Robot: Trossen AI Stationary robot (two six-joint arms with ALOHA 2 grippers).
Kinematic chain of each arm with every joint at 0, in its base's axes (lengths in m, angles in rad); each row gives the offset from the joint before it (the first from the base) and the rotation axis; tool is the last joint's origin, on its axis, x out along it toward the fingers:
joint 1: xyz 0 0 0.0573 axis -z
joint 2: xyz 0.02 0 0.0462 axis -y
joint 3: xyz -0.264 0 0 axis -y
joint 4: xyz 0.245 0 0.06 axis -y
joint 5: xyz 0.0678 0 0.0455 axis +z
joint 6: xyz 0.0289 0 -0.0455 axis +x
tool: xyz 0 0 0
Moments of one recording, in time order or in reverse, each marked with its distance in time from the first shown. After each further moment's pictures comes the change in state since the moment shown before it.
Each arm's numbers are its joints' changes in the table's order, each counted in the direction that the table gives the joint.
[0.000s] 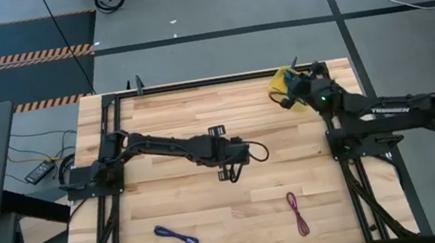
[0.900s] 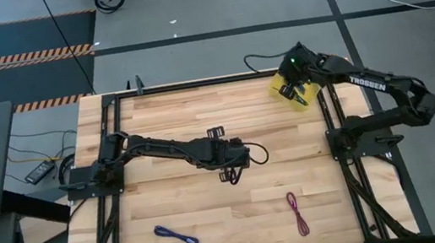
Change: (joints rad) left arm 0.030 0.000 0.000 0.002 0.048 -0.069; right arm 0.409 -0.404 0.477 -0.812 0.481 0.299
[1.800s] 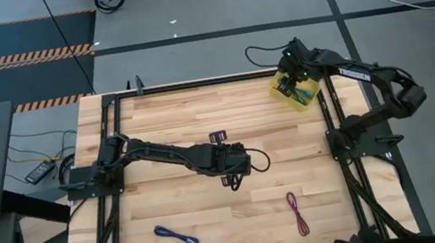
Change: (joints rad) left arm 0.034 0.000 0.000 0.039 0.035 0.005; right arm 0.122 -0.131 0.008 0.033 0.139 0.035
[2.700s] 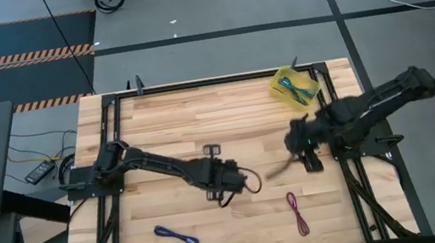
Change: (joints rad) left arm 0.112 0.000 0.000 -0.256 -0.059 -0.018; right arm -1.175 0.229 0.000 -0.336 0.148 0.420
